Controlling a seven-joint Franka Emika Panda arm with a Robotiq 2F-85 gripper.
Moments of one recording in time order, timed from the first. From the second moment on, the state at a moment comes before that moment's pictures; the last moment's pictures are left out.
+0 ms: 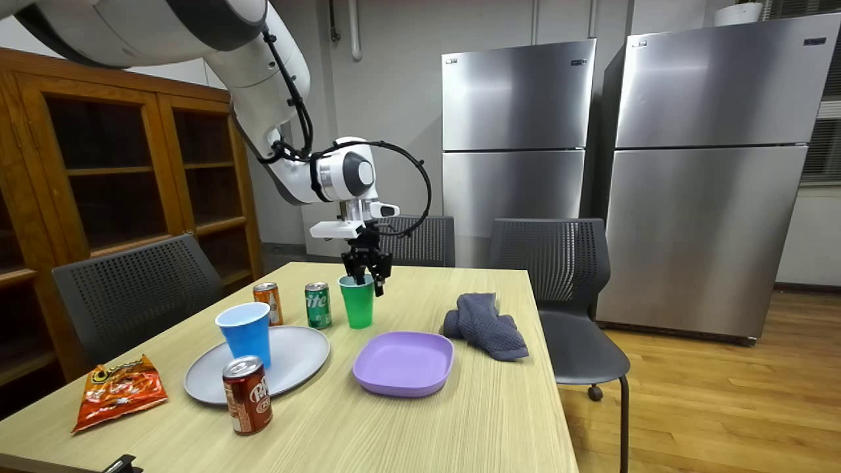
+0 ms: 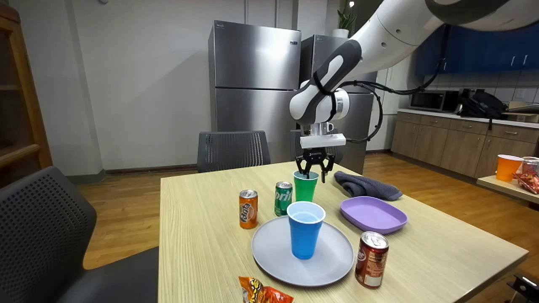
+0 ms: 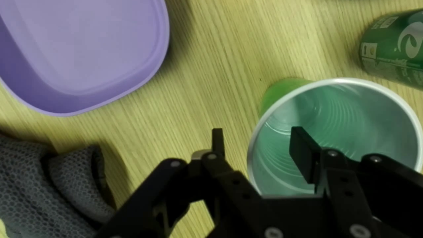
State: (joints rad) arm 0.07 0.90 -0.08 -1.38 -0.06 2.21 0.35
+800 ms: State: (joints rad) arm 0.07 0.89 -0.08 -1.37 -0.05 2.21 0.35
